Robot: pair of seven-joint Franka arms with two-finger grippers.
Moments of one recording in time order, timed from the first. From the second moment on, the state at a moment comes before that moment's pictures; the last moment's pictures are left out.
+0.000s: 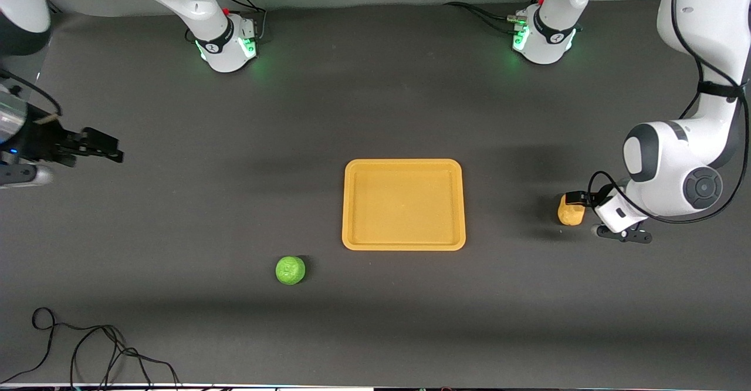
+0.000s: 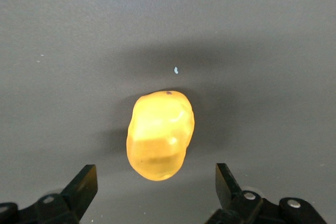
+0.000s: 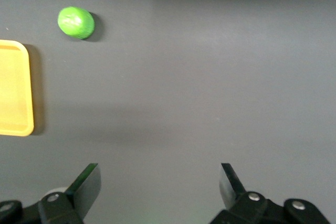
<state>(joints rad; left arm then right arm) 0.02 0.44 0.01 -1.94 -0.10 2.17 0.25 0.09 0.10 -0.05 -1.55 0.03 1.60 -0.01</state>
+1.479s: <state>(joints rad) -0.08 0.37 -0.07 -1.61 -0.22 1.82 -0.11 0.38 0.71 -0.05 -1.18 0.03 1.97 0.27</state>
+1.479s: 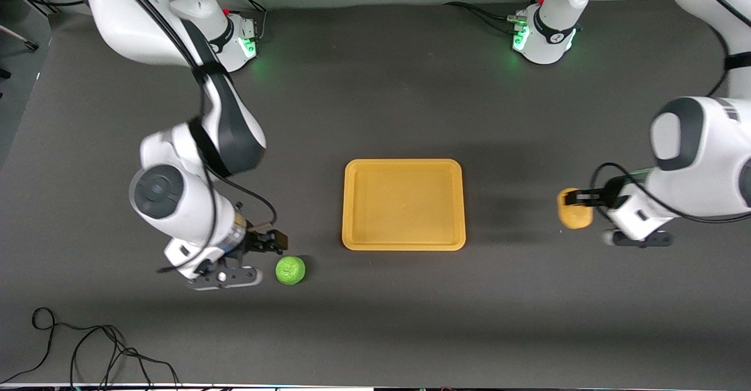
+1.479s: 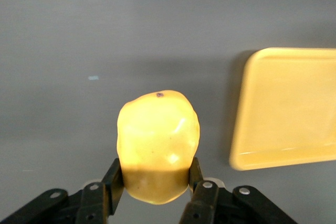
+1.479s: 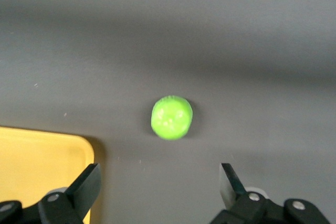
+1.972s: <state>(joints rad) -0.38 0.63 -0.10 -1.53 -0.23 2.04 -0.40 0.38 0.88 -0.05 -1.21 0.03 2.19 0.27</state>
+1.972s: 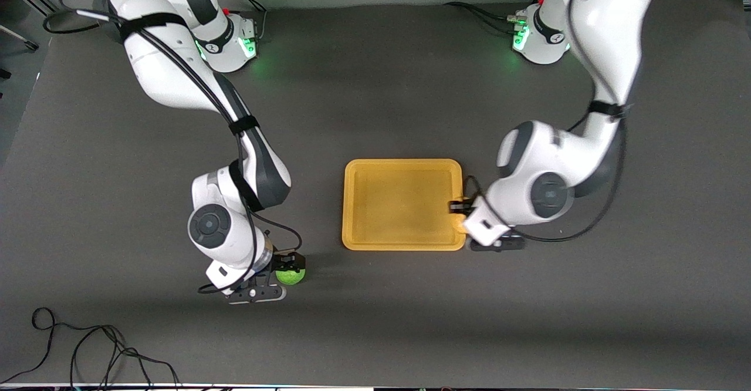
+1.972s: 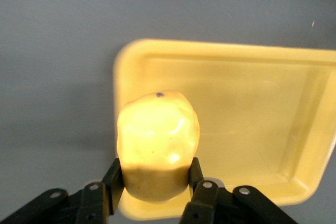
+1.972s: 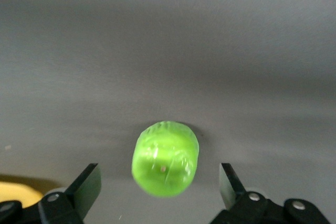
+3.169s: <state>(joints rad) -0.45 0.72 -0.08 -1.56 -0.12 2.04 -0.48 0.37 0.87 -0.06 -1.20 0.03 2.20 0.28</state>
